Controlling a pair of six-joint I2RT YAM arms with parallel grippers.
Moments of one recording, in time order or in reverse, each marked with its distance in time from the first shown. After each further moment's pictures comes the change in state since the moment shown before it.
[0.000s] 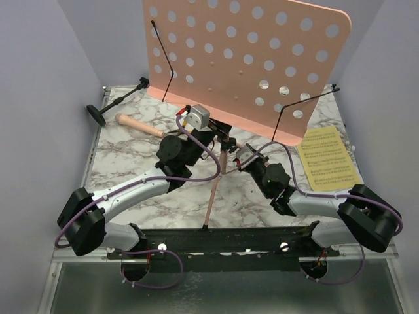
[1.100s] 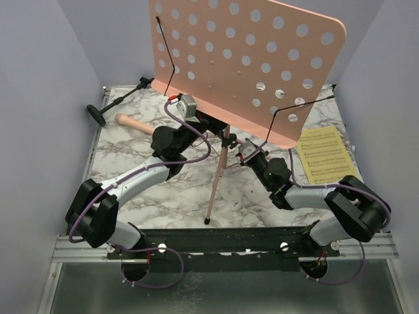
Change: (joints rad) left arm 0.201 0.119 0.033 0.152 0.425 -0.322; right arm -0.114 0.114 0.008 0.143 -0.137 0.019
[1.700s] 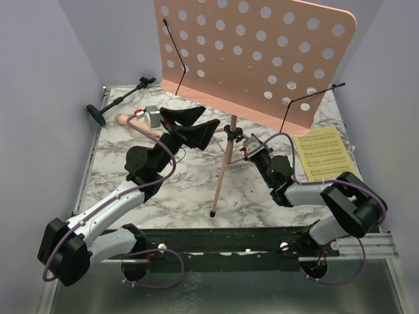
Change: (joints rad) left arm 0.027 -0.349 -0.258 -0.114 -0.156 -0.229; right arm -0.060 0.043 0.004 0.061 -0.004 0.001
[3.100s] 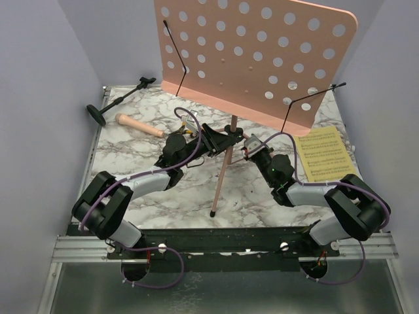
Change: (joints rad) left arm 0.011 0.406 -0.020 -0.087 0.219 -0.644; right arm -0.005 -0.031 0.005 -0.050 -0.013 0.020
